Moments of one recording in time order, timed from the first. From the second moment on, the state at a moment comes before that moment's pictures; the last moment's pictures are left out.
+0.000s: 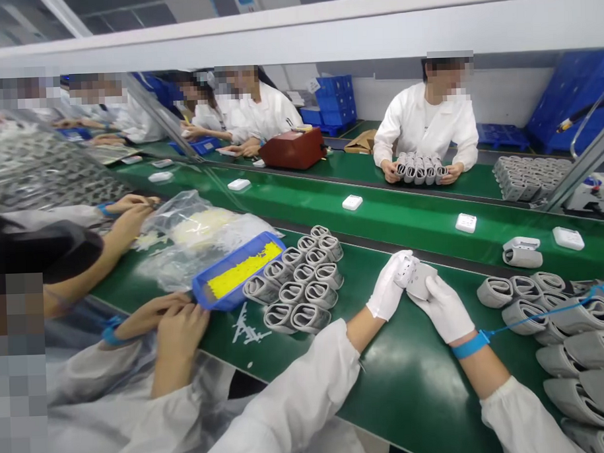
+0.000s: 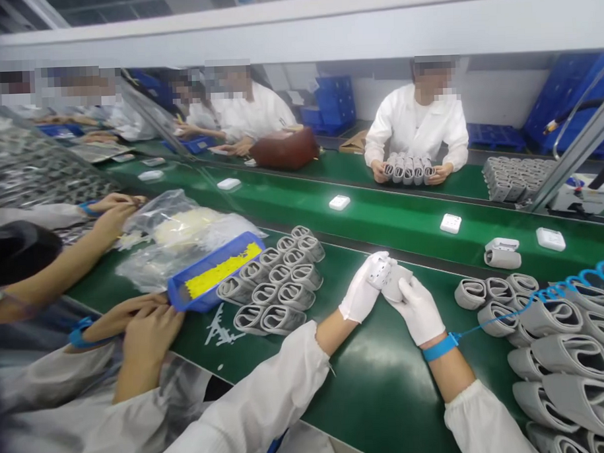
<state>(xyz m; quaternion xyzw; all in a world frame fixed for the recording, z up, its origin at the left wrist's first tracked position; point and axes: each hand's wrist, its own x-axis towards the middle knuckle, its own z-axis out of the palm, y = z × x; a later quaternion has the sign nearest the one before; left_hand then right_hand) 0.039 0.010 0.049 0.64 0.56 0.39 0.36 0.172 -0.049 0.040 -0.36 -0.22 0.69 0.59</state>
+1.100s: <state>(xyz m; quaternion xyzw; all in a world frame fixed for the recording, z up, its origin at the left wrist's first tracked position) 0.038 -0.012 0.027 0.61 0.38 0.46 0.52 0.177 -0.039 0.025 -0.58 -0.39 0.43 0.58</state>
